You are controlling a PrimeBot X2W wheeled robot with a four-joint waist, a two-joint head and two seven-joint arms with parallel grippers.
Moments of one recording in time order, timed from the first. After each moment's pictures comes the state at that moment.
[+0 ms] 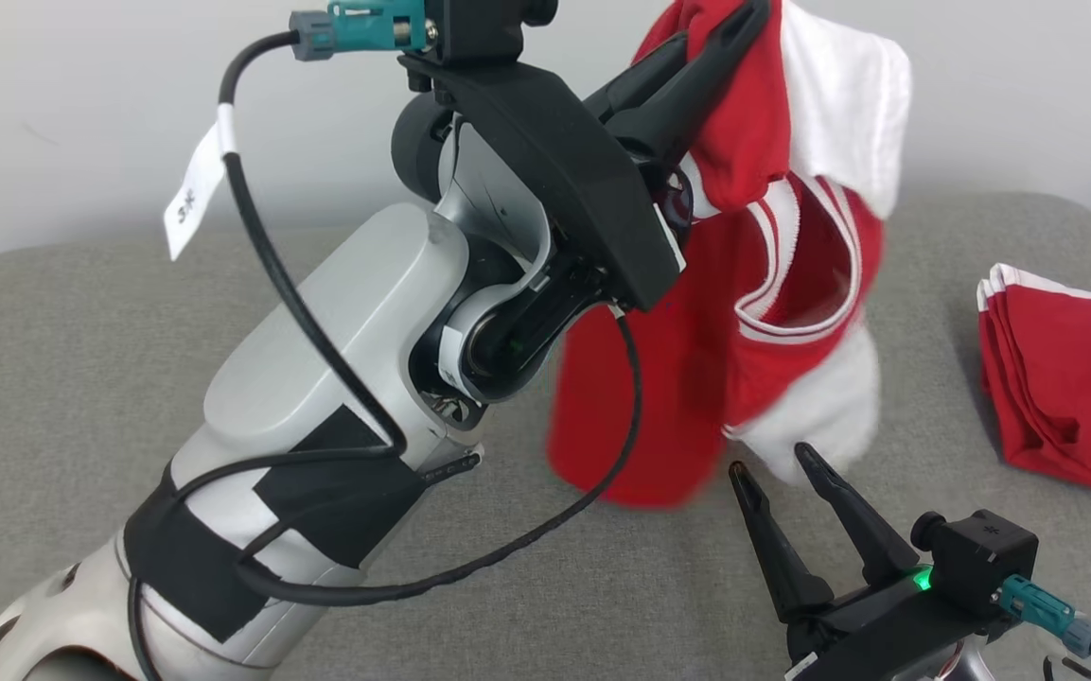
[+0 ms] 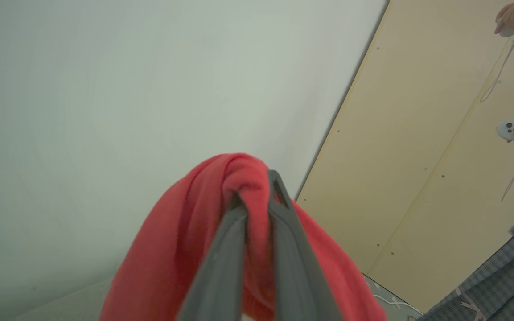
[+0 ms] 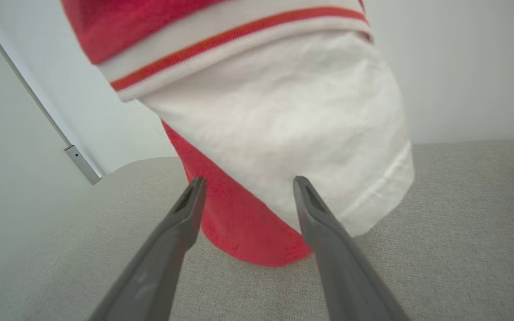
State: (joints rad) left arm -1.09 0.05 -0.81 0.25 -1.04 0.06 0.14; right arm 0.05 -0.05 0.14 -0.15 0.35 0.13 0.04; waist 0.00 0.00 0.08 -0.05
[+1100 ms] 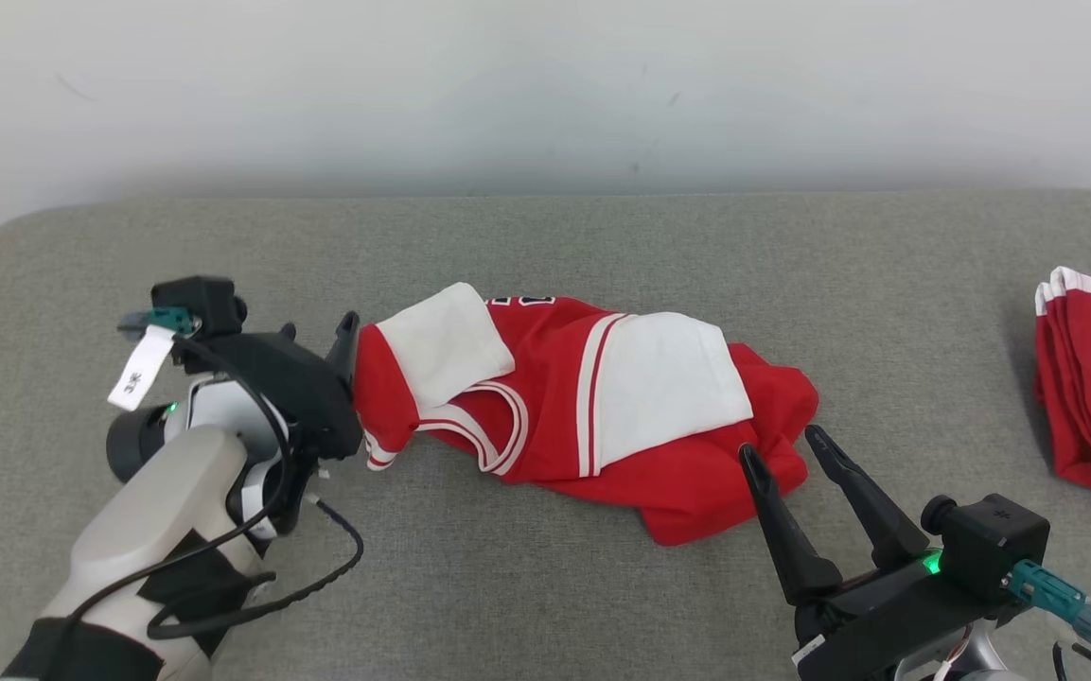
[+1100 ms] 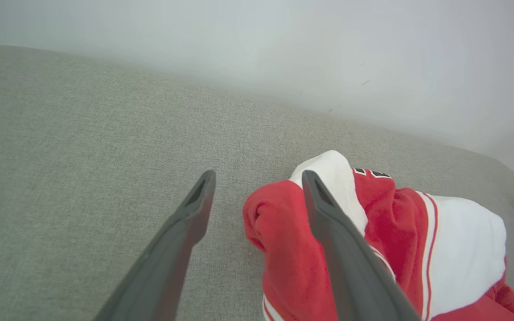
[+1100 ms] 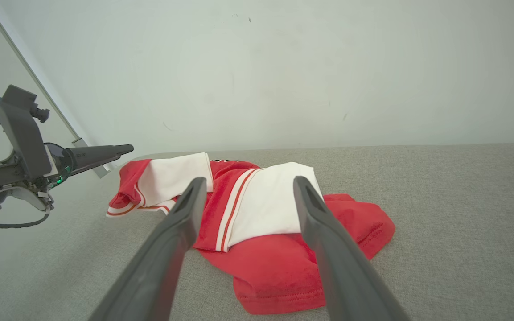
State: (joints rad) left arm -0.83 0.23 -0.83 0.81 -1.01 0.14 0.02; right arm 0.03 -0.05 0.12 -0.15 0.35 0.13 0.05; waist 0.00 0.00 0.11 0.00
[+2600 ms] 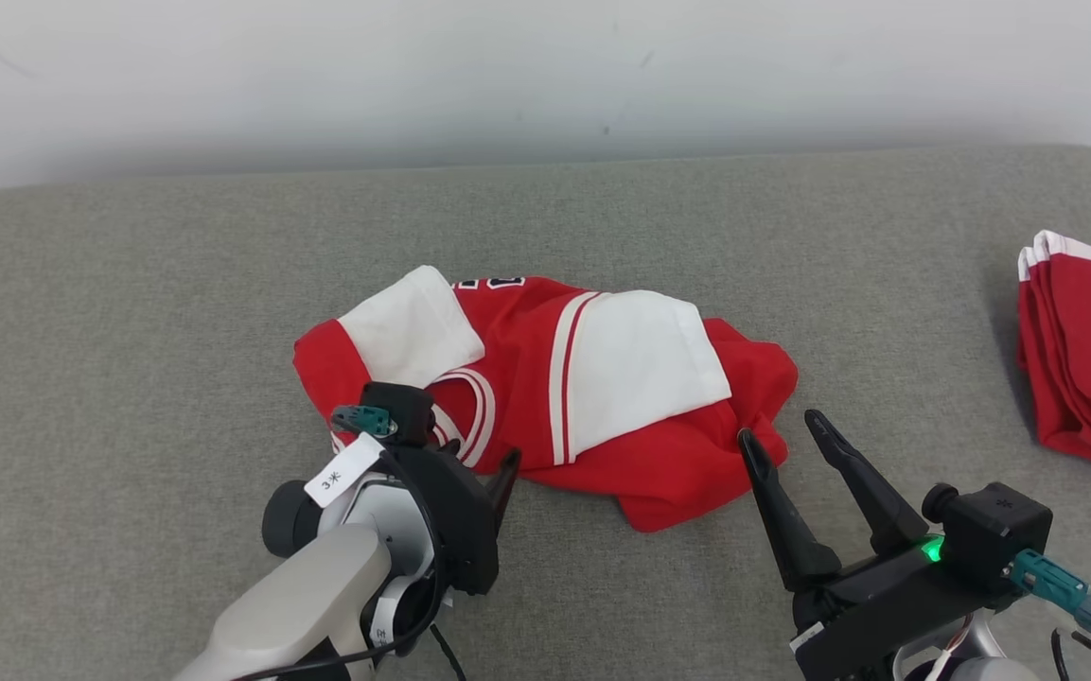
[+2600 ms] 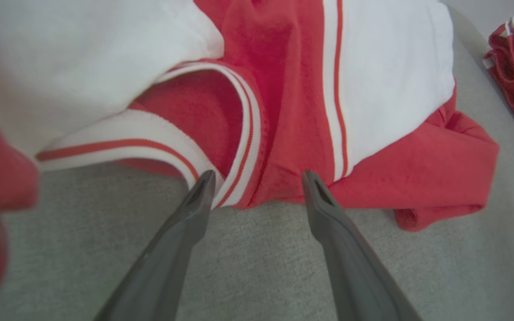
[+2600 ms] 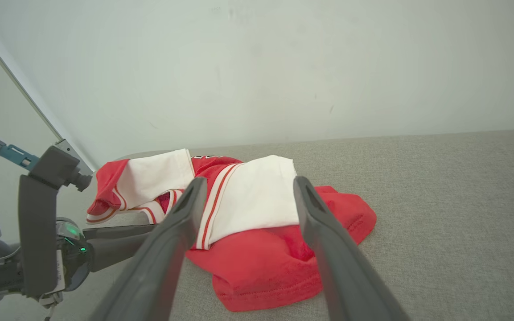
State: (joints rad) left arm -0.72 0.15 -1.04 0.66 -0.93 0.14 0.11; right arm 0.00 -0.05 0.12 -0.15 0.35 0.13 0.03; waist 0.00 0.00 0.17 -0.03
